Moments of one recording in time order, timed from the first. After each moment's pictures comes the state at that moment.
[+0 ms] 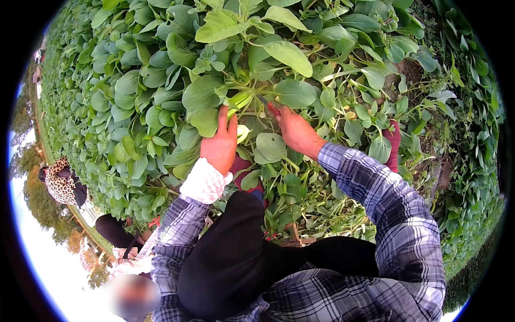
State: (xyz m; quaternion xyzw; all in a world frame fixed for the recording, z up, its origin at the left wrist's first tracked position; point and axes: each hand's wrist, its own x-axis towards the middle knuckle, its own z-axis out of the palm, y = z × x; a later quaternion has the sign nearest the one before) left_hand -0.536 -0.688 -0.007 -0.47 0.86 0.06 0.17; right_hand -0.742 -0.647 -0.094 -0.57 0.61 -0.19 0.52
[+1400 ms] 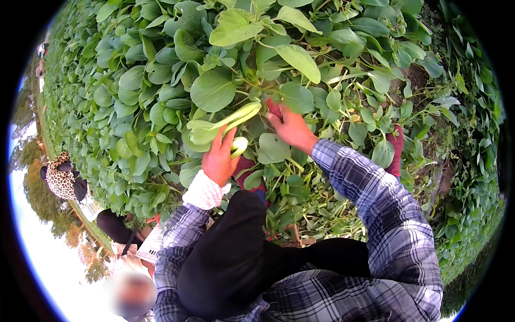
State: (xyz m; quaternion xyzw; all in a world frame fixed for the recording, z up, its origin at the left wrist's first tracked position) left_hand -0.501 -0.657 -0.011 -0.56 0.79 0.27 0.04; right_hand -0.717 -0.663 -0.109 -0.48 0.62 -0.20 0.58
